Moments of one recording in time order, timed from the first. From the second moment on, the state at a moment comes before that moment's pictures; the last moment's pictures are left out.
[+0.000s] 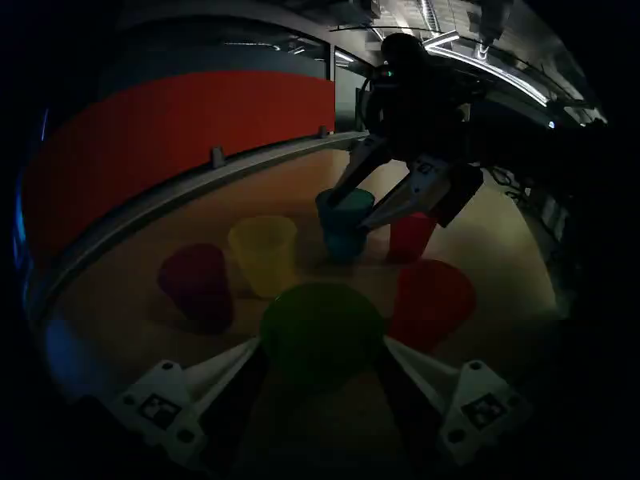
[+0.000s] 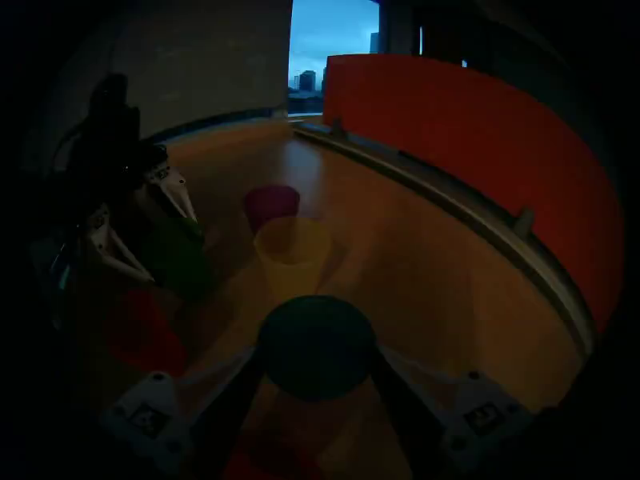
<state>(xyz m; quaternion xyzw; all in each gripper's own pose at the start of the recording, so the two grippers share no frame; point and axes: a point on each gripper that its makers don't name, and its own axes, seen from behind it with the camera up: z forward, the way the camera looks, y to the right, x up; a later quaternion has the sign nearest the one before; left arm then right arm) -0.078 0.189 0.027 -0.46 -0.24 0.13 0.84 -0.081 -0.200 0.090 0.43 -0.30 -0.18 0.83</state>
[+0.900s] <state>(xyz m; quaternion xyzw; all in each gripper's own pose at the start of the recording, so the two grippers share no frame) 0.005 0.179 0.023 -0.43 -0.18 0.10 0.88 0.022 -0.202 0.070 0.41 -0.21 -0.13 0.88</state>
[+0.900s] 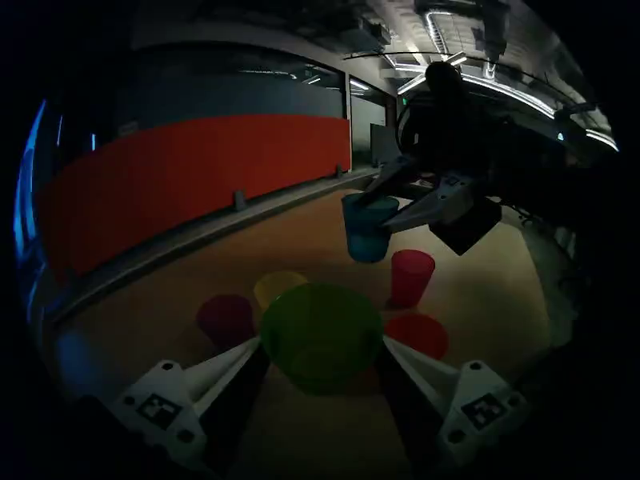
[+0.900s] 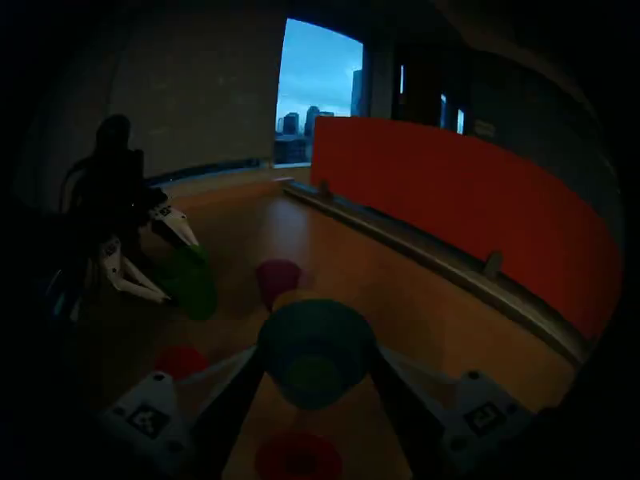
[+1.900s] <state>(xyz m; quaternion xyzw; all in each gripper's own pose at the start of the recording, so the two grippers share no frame) 0.111 0.176 -0.001 -0.42 -0.10 0.07 0.90 0.132 -0.212 0.039 0.41 -0.09 -0.09 0.90</state>
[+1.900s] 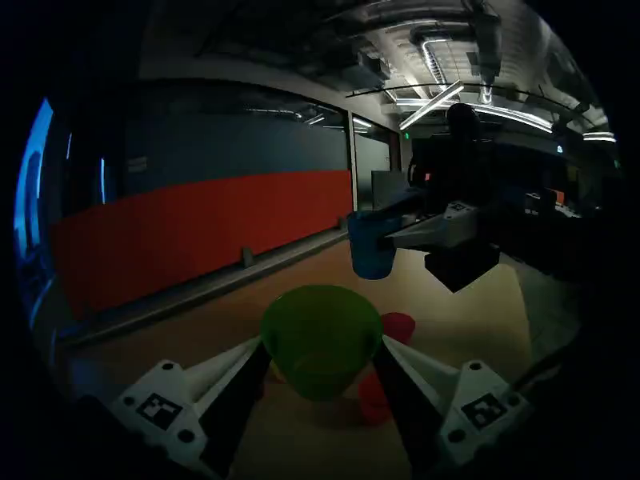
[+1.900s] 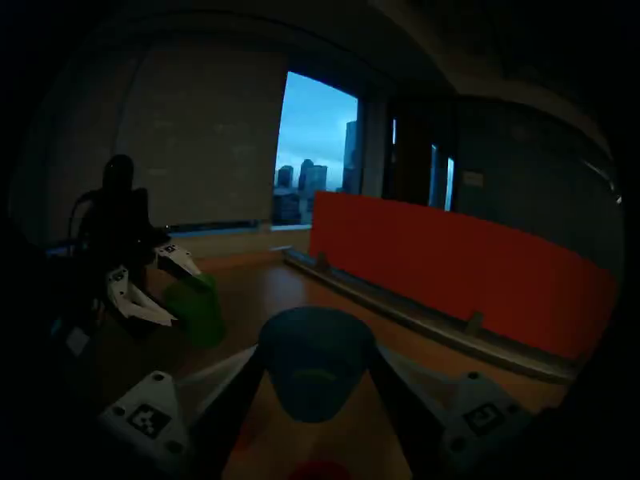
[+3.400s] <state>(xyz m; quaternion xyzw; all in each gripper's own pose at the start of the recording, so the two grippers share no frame) 0.187 0.180 -0.010 -0.42 -0.03 0.03 0.91 0.184 -0.223 0.027 0.43 -0.03 -0.07 0.90</state>
